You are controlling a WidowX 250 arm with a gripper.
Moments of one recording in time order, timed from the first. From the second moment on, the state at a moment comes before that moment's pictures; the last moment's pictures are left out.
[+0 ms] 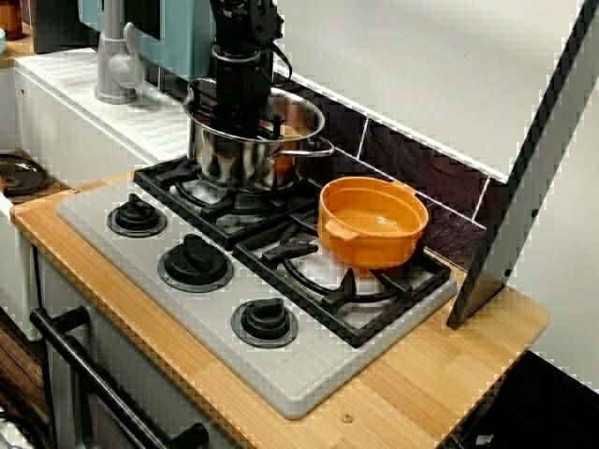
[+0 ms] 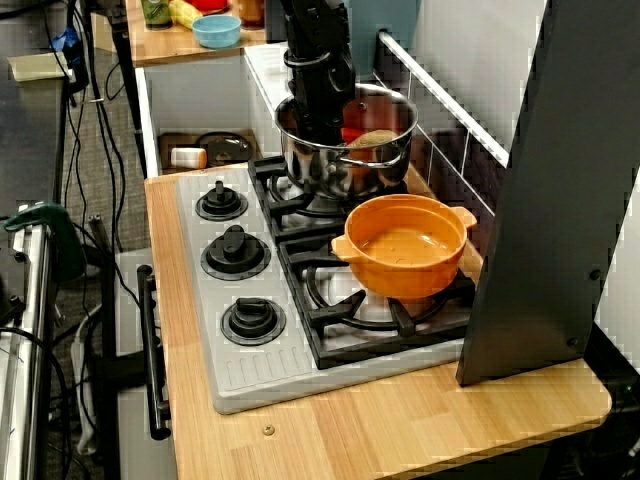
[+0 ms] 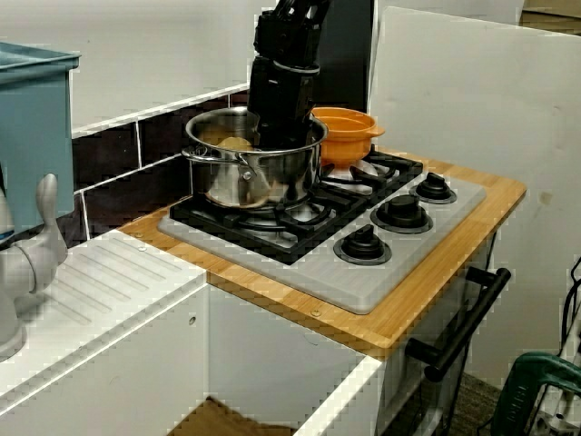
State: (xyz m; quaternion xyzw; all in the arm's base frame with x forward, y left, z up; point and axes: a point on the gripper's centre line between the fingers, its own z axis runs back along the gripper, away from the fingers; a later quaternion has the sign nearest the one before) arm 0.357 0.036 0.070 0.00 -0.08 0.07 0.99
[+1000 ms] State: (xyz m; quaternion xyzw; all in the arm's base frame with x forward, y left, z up) arm 0.354 0.038 0.070 0.01 -0.07 0.08 0.99
